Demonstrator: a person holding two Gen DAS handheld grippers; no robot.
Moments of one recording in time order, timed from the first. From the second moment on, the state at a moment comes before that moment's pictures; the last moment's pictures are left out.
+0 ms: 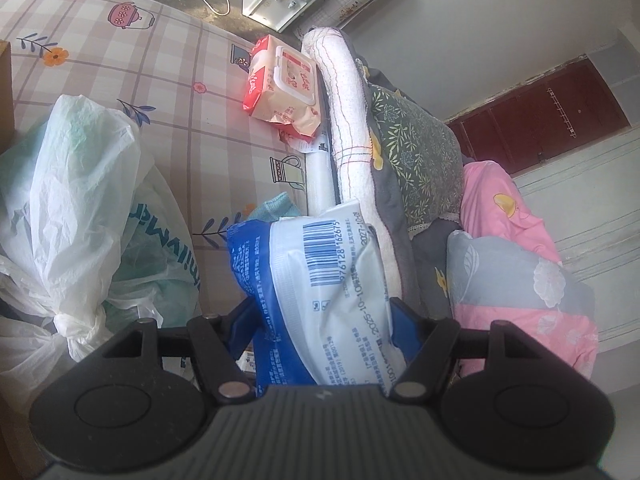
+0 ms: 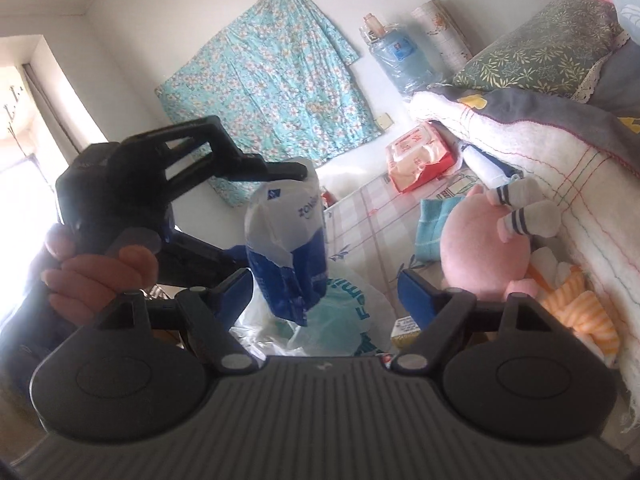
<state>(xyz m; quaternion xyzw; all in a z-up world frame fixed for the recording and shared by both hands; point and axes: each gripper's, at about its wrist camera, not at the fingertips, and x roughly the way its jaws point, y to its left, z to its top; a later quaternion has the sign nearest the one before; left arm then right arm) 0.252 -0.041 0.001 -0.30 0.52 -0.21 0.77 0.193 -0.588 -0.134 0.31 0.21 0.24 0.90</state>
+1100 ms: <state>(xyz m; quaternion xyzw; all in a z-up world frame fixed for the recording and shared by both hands) 0.231 -0.037 -0.065 -0.23 0.63 -0.20 0.72 0.147 -0.531 -0.125 -0.05 0.24 0.31 0.92</state>
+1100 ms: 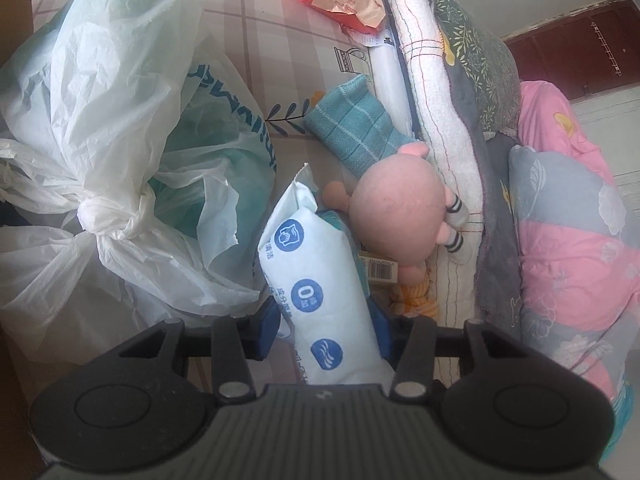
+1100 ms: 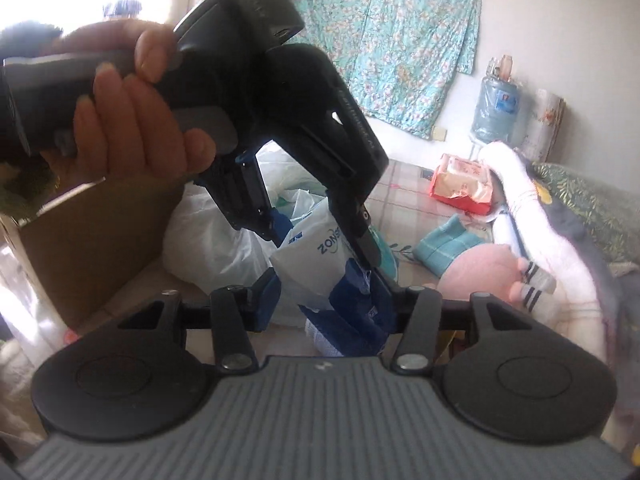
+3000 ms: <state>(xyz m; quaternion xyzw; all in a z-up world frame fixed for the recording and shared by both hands) 0.108 0.075 0.066 -0.16 0.43 -0.23 0.86 0.213 -0.491 -0.086 0.42 0.36 0.40 0.73</state>
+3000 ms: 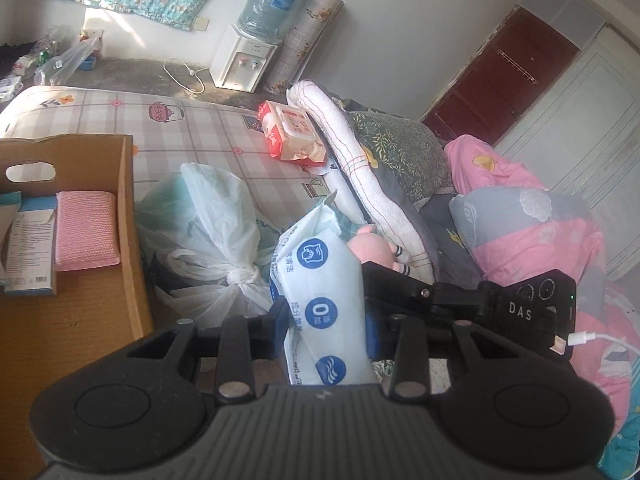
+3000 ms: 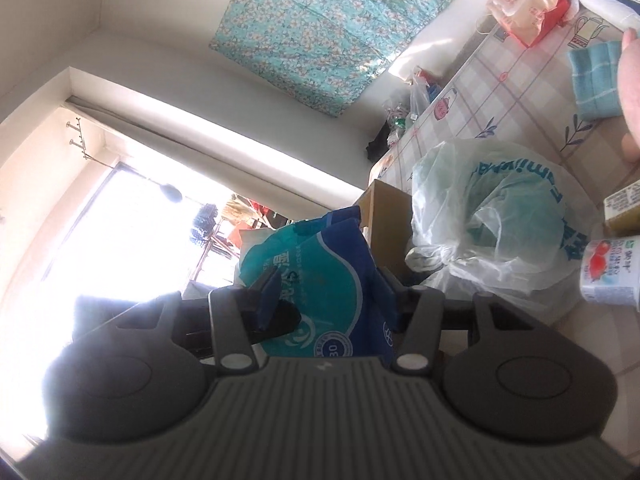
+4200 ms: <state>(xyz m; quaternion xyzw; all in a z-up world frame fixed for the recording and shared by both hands) 0.152 0.245 -0.075 -0.20 0.58 -0.01 0.79 0.224 -0.375 -0.091 0.26 0.39 0.37 0.80</state>
